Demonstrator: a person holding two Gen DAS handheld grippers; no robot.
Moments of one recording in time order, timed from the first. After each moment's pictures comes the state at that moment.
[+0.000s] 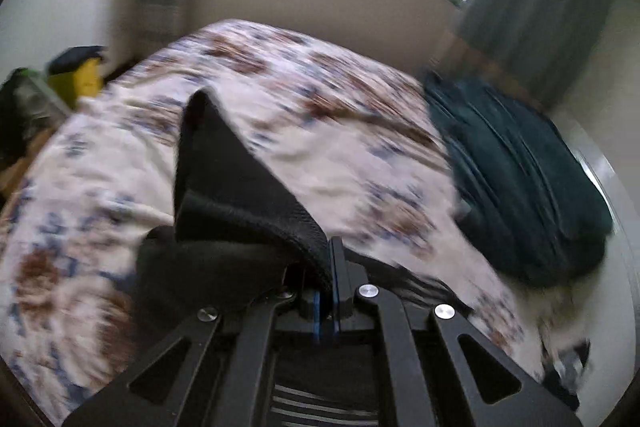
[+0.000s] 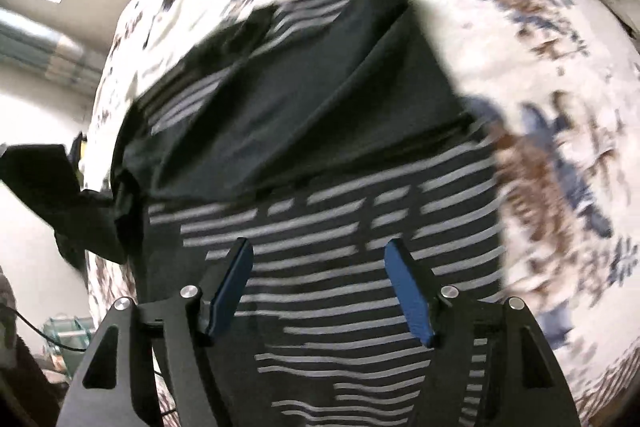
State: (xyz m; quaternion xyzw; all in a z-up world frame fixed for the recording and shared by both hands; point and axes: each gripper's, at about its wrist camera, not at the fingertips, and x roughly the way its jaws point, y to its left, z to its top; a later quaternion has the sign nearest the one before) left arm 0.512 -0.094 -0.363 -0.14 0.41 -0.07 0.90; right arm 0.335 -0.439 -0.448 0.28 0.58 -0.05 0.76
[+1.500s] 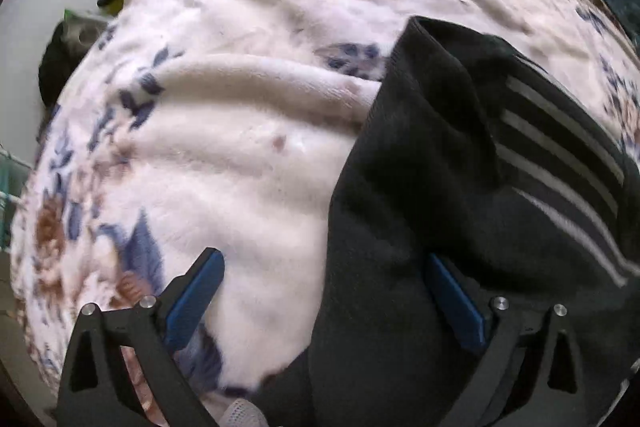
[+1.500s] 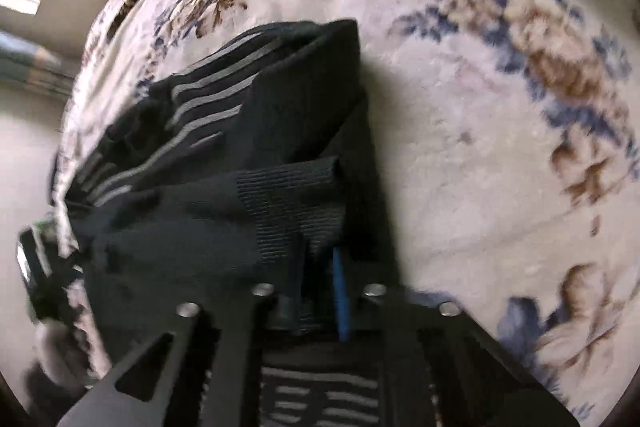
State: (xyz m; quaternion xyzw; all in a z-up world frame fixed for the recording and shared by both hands) left arm 0.597 0.014 -0.591 -0.05 0.61 0.13 0.78; right arm 0.480 -0.512 -0.548 0.23 0.61 -0.07 0.75
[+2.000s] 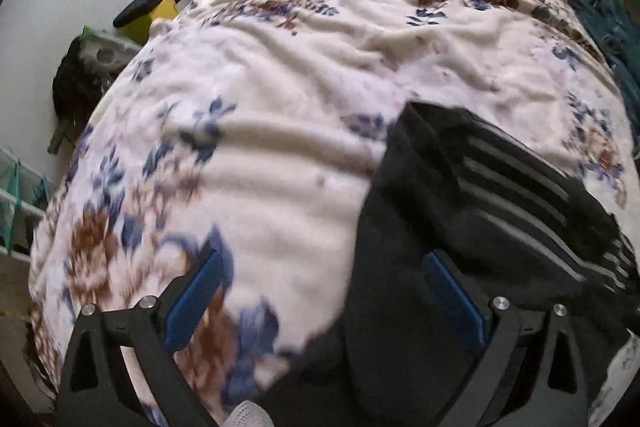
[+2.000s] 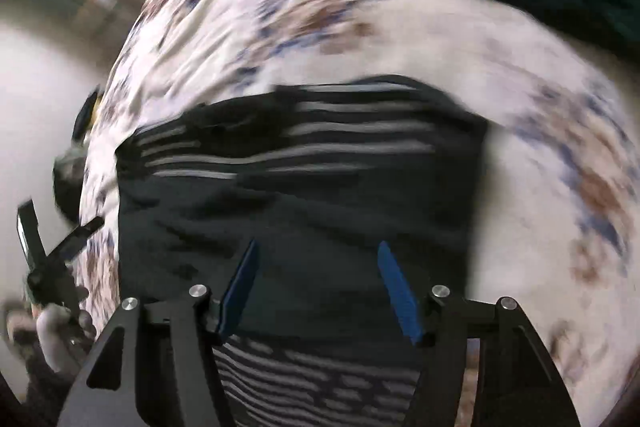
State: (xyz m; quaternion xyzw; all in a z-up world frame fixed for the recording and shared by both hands) left arm 0.575 0.021 -0.521 -0.03 0.56 0.13 0.82; right arm 0.573 -0.408 -0.504 0.13 0.63 0.09 0.76
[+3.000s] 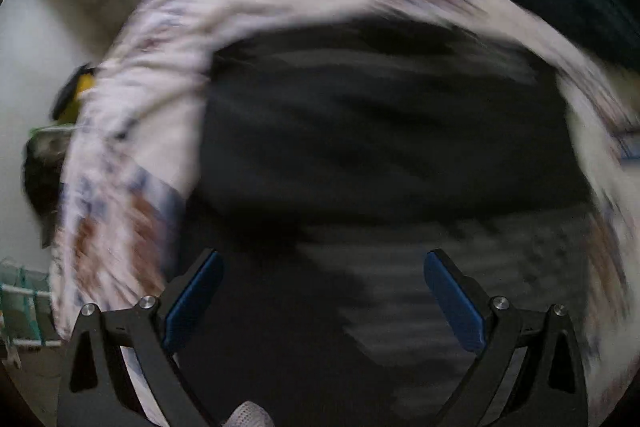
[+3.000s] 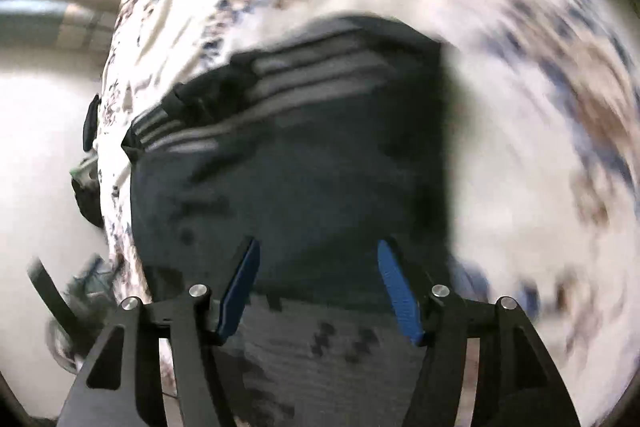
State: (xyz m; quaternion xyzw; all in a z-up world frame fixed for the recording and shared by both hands) left arm 0.404 -0.161 -0.501 0.12 0.59 -0.05 0.80; right arm 0.484 -0.509 -0.509 0.29 0.68 0.05 0.67
